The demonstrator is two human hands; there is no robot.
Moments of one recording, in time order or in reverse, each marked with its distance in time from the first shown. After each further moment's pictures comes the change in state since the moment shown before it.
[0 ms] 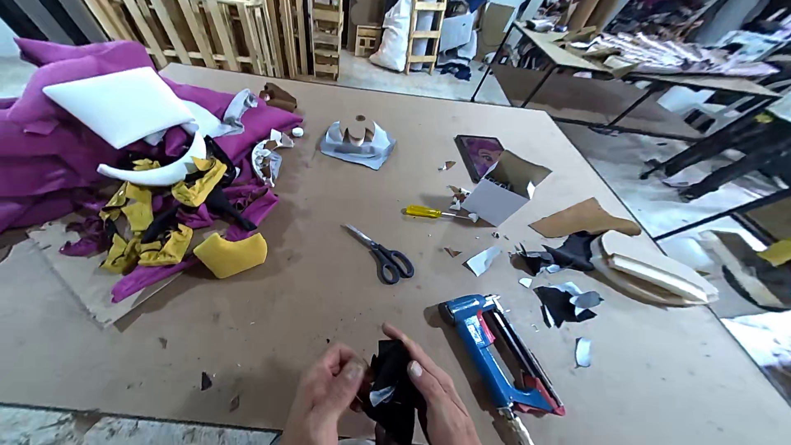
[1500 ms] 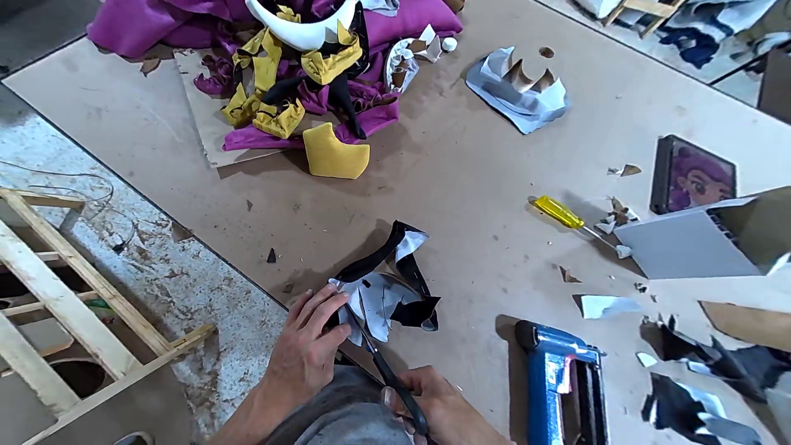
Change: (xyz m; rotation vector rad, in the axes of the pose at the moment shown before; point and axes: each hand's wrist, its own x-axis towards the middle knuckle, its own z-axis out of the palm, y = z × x) left_hand -0.064 -0.124 -0.070 1.249 0.421 0.377; right_hand 0.014 0.040 -0.008 -0.272 -0.706 1.133
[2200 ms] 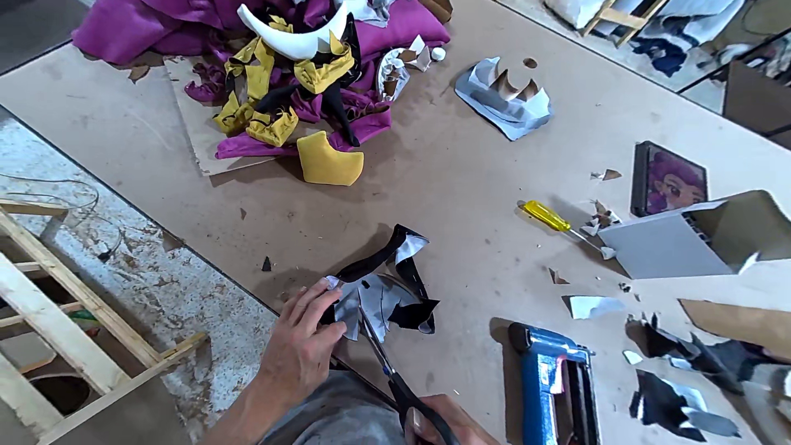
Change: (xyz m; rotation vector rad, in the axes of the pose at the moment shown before) left_hand 0.016 -0.005 -0.010 0.003 -0.020 -0.012; right_hand -0.033 0.011 -0.001 0.079 -0.038 -0.064
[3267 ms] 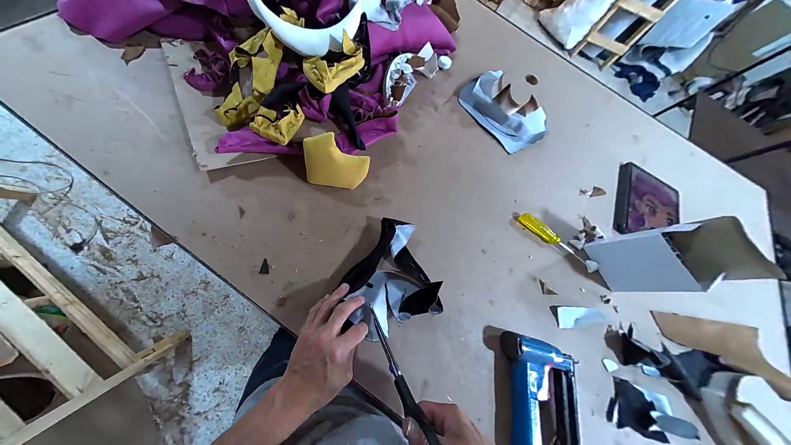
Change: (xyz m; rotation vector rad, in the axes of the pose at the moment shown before) left_hand 0.015 0.018 0.032 -0.111 0.028 -0.041; right_hand -0.004 -0.003 0.011 -0.132 0.259 0.009
